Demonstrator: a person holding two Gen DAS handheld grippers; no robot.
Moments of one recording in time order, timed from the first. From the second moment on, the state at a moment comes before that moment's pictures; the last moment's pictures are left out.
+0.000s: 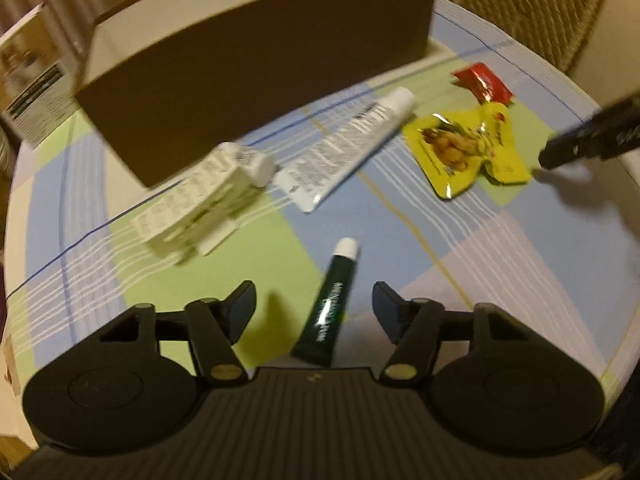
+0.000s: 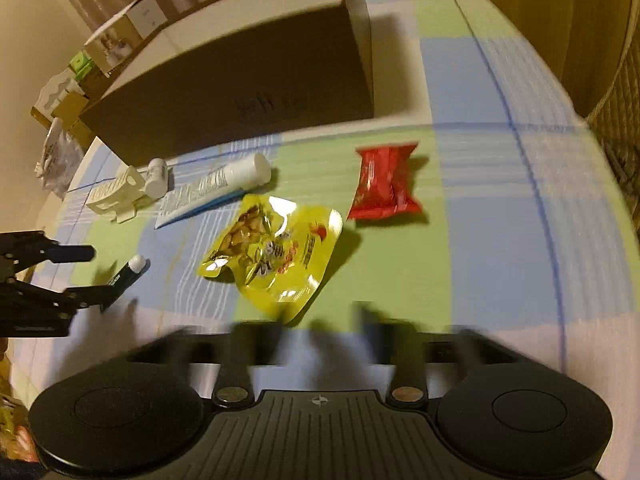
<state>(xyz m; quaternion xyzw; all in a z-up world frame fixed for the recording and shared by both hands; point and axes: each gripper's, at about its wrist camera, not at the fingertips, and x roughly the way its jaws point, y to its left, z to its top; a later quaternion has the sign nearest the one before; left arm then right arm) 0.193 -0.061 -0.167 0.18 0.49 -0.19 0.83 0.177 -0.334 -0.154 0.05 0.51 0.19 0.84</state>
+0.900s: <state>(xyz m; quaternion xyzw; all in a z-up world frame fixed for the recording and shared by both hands) 0.199 -0.025 -0.173 0.11 0.51 -0.14 0.84 0.184 -0.237 -0.185 -0.26 0.41 0.34 0.80</state>
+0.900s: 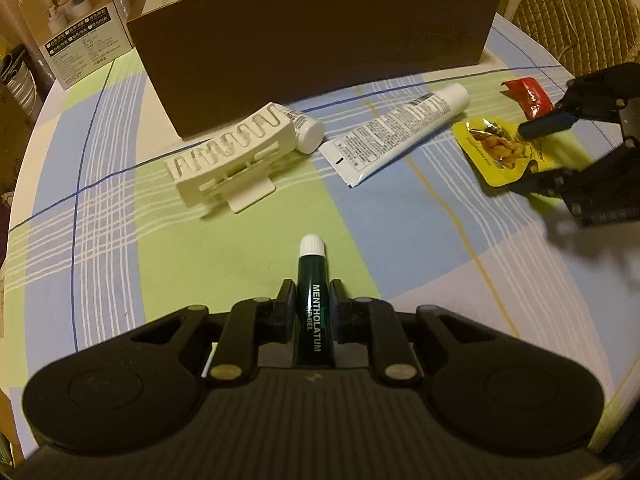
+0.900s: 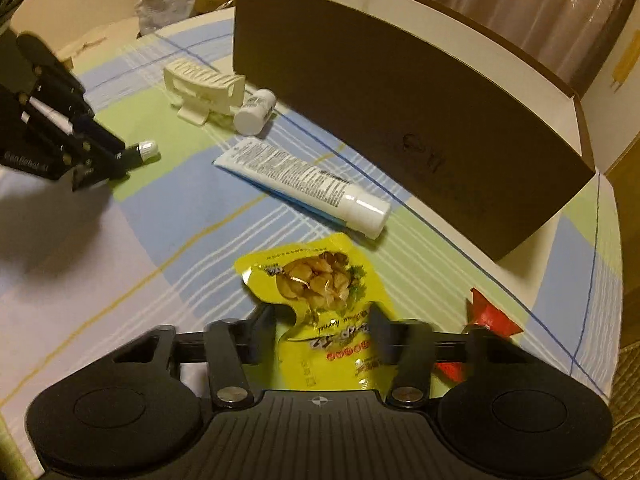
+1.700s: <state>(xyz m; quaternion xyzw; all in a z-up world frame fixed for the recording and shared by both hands) 0.197 -0.021 -0.168 0.09 0.51 -0.14 0.84 0.192 -0.274 -0.131 -0.06 0.47 0.30 0.83</state>
